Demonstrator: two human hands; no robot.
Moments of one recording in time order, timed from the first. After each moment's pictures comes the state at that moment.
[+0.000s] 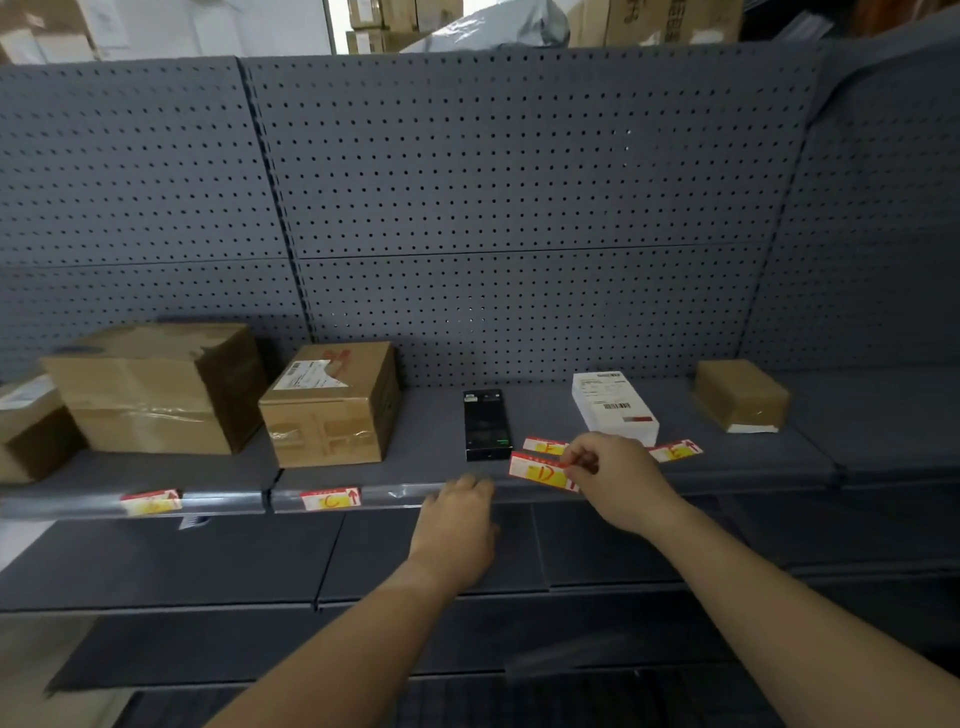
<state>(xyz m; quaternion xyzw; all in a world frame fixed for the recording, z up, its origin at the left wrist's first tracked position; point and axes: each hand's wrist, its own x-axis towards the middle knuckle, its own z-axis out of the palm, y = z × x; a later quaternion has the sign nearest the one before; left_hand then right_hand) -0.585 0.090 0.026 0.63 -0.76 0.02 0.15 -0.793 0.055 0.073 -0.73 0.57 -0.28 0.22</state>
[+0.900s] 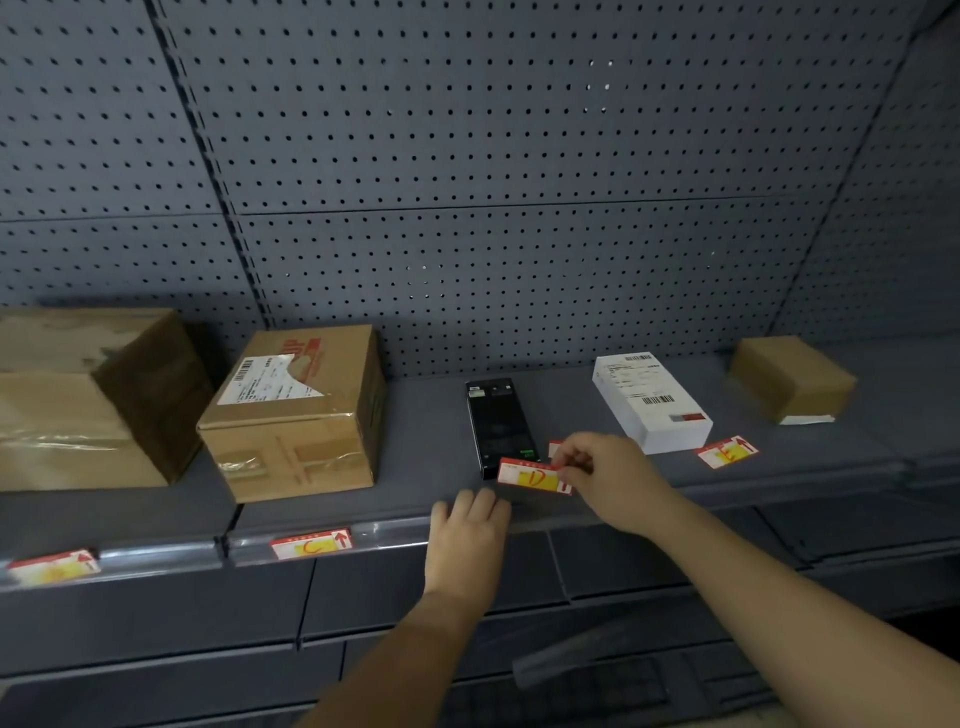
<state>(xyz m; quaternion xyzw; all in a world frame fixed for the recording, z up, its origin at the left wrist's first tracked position) -0.543 -0.011 -0.055 0.59 -0.80 0.06 0.11 -0.734 -0.044 0.032 -0.73 0.60 -0.23 0.24</state>
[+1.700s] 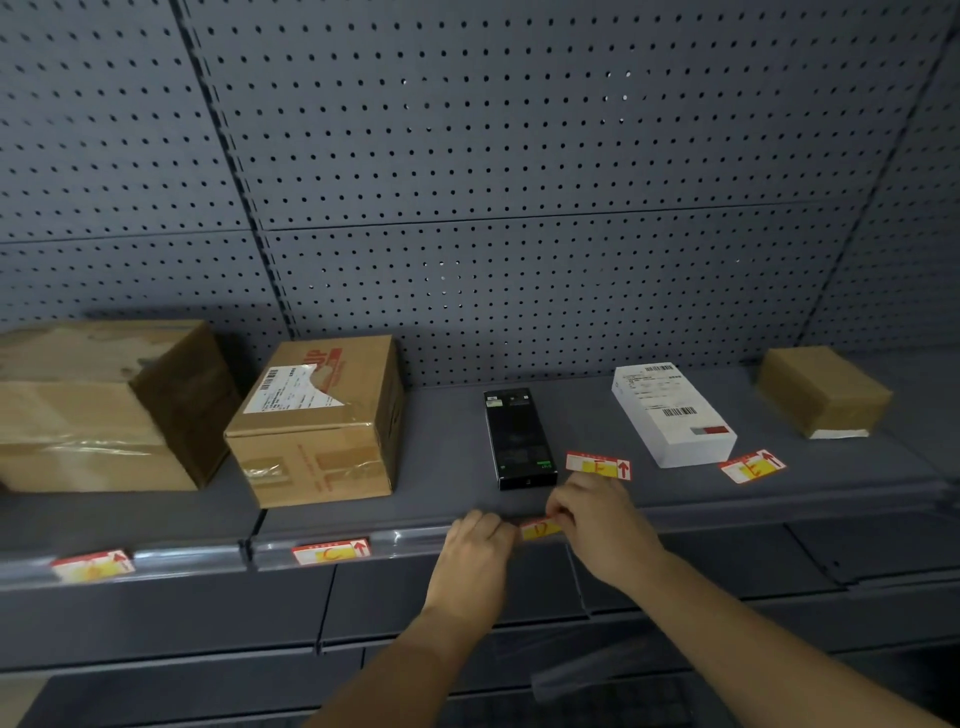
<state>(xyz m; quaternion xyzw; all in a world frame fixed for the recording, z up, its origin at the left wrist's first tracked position) -0.528 -0.008 -0.061 0.56 -0.81 -0.01 0.19 -0.715 -0.040 -0.018 -0.82 0.53 -0.19 0.08</state>
